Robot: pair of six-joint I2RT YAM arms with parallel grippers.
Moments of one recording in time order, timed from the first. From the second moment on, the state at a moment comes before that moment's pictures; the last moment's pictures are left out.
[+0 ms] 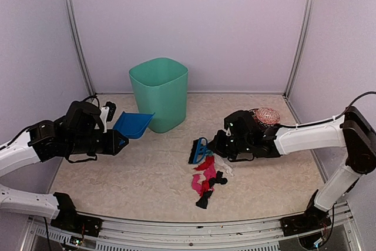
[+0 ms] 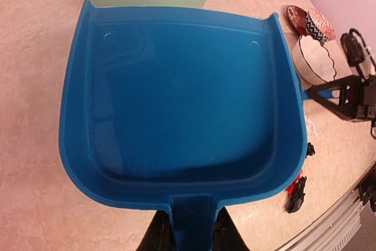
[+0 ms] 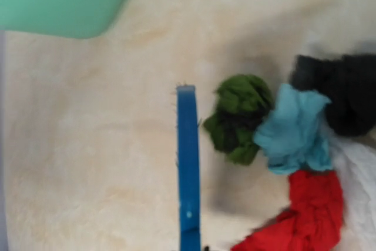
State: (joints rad) left arm -0.84 0.93 0.86 -0.63 -0.21 -0.60; right arm 0.86 1.61 0.88 0.07 0.01 1.08
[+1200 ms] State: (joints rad) left arm -1.67 1.30 0.75 -0.51 -0.37 -0.84; right arm 0.74 1.43 1.04 -0.26 0.20 0.01
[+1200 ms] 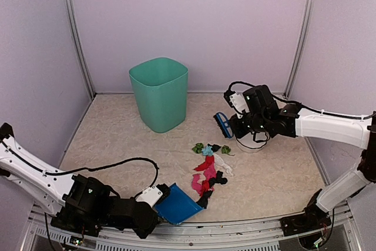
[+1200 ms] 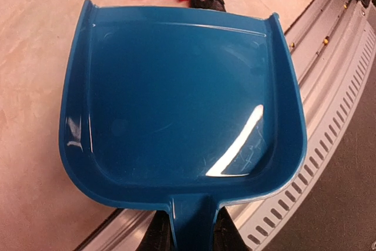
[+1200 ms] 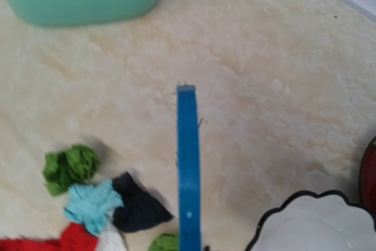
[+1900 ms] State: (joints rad) left arm -1.66 1.61 0.91 -0.47 -0.25 -0.92; right arm 0.77 1.64 1.08 -0.27 0.32 -0.30
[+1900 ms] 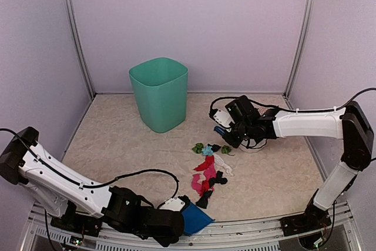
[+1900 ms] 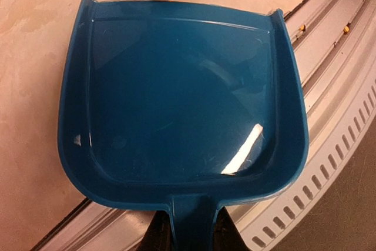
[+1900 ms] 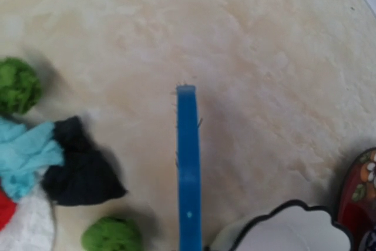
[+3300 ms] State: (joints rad) left arm -1.40 1.72 0.96 -0.39 -0.11 -0.85; right arm 1.12 1.56 0.87 -0.19 0.34 0.00
